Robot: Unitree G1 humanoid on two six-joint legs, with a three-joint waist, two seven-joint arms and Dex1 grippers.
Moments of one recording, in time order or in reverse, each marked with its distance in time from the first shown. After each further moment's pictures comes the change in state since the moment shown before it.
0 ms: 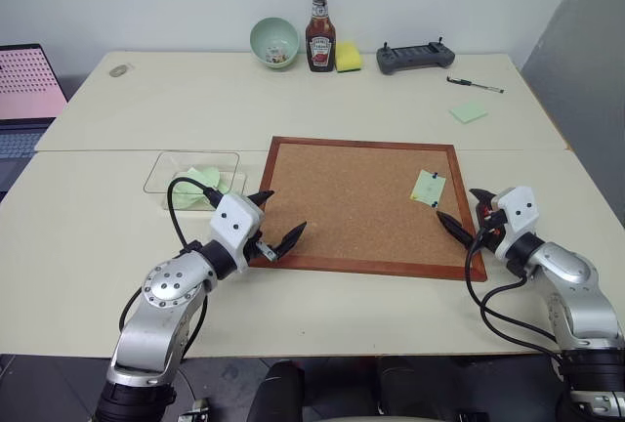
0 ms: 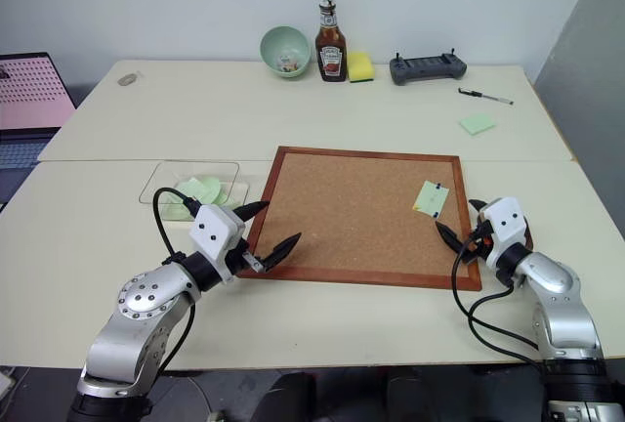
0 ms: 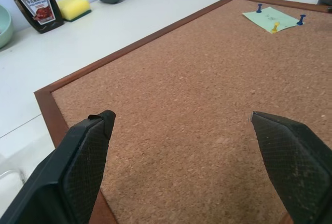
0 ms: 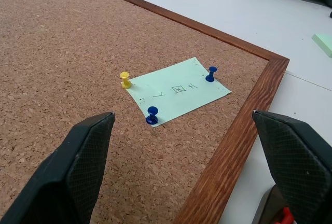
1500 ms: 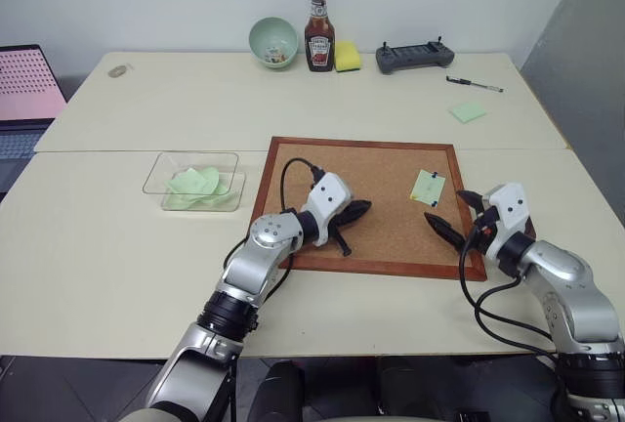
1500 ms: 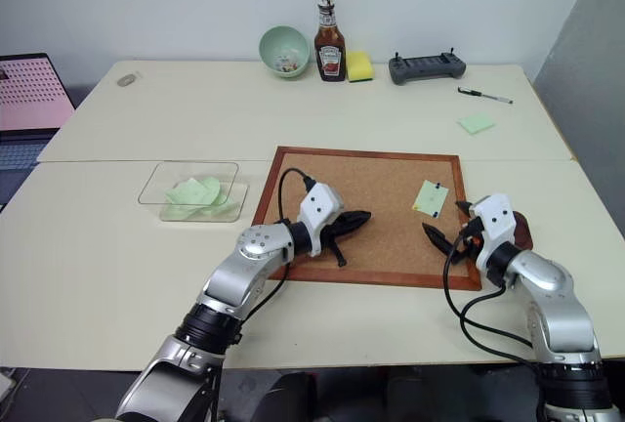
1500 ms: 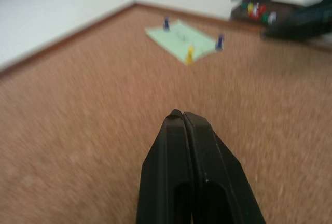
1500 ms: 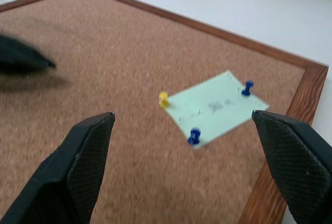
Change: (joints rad) left arm -0.451 -0.267 -0.308 0.643 0.093 -0.120 -0.108; right arm -0.021 0.022 0.011 -0.161 0.051 0.203 -0.014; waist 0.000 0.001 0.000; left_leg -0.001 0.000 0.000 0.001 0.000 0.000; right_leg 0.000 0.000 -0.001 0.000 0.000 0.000
